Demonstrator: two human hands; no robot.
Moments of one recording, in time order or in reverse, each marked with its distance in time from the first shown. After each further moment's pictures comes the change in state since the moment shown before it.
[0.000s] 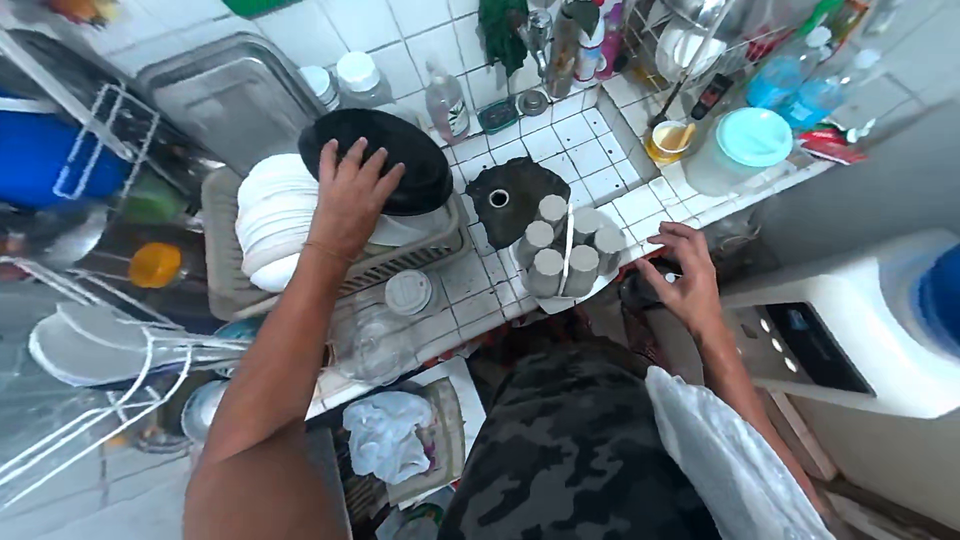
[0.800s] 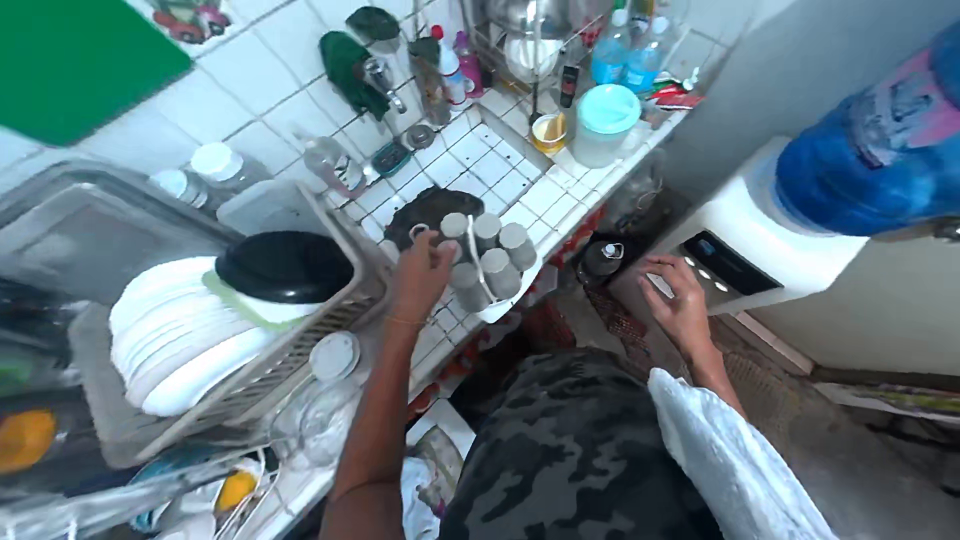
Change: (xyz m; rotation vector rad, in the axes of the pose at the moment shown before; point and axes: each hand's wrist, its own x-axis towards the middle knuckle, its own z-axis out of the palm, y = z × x) left_hand 0.028 0.197 0.069 -0.684 -0.092 -0.136; right_hand -0.149 0.025 -0.072 -0.093 0.277 0.288
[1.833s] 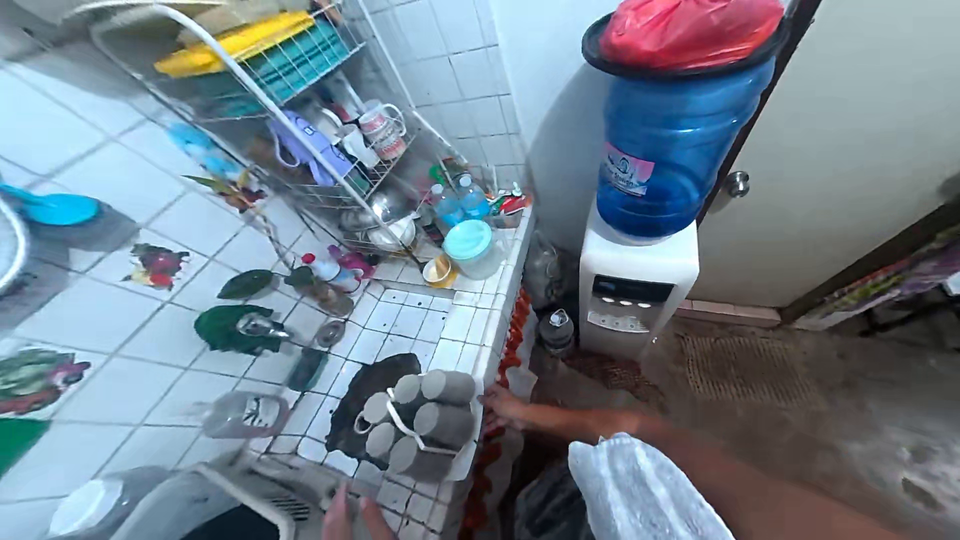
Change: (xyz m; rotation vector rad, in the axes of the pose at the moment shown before) left_hand -0.060 -0.039 0.054 -0.037 0.540 0.304; right_hand 0.036 -0.001 0.223 1.015 -0.396 1.025
